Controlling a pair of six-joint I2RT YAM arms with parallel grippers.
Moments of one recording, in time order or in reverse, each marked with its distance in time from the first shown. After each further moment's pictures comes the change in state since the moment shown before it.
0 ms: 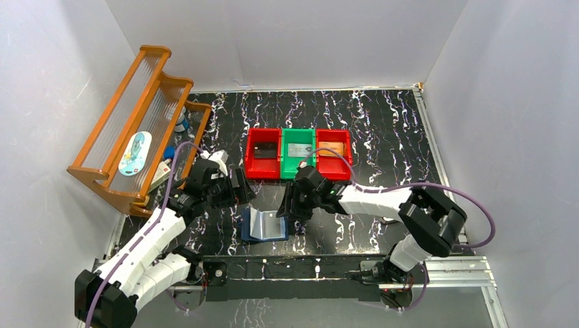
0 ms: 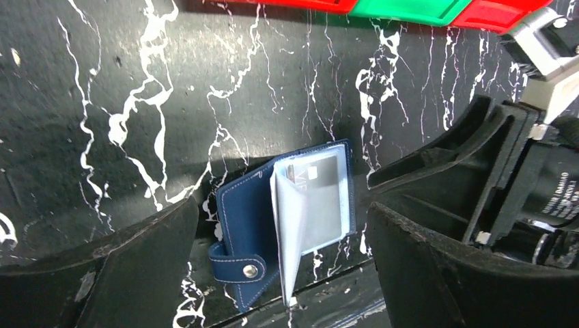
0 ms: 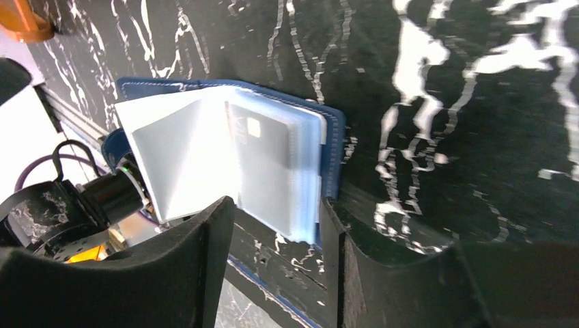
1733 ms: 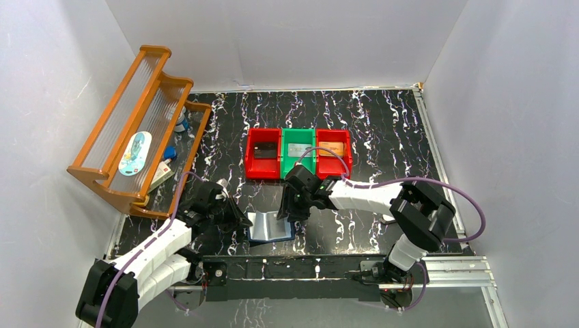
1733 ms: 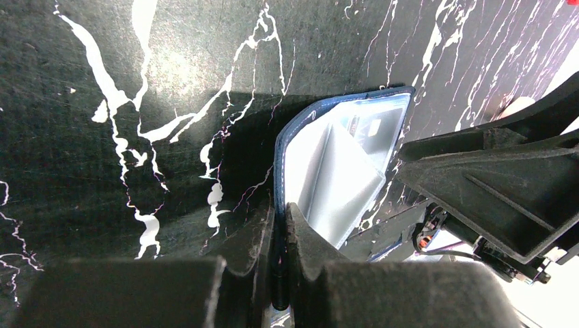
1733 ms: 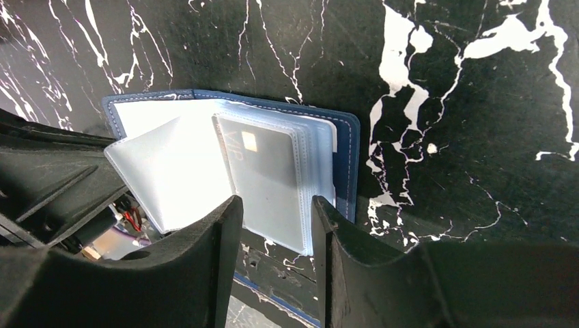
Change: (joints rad) left arm 0.010 -0.005 -0.337 0.194 0.196 -0.317; right arm 0.050 0.098 0.144 -0.175 0.058 0.013
